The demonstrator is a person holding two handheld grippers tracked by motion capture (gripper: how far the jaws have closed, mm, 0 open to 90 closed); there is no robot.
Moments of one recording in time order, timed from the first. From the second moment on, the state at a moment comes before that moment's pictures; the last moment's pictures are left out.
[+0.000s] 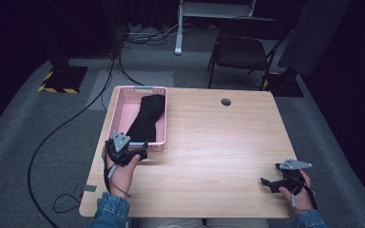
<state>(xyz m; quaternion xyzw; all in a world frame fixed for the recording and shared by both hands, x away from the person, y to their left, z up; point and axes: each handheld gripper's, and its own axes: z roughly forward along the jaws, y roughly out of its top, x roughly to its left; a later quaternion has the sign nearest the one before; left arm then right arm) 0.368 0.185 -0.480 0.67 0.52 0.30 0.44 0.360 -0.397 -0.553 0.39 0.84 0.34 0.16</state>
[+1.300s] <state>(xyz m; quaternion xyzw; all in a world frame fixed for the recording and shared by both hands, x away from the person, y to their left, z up) 0.443 0.153 -0.446 0.65 0.54 0.31 0.44 0.360 -0.398 -0.553 0.39 0.84 0.34 0.16</state>
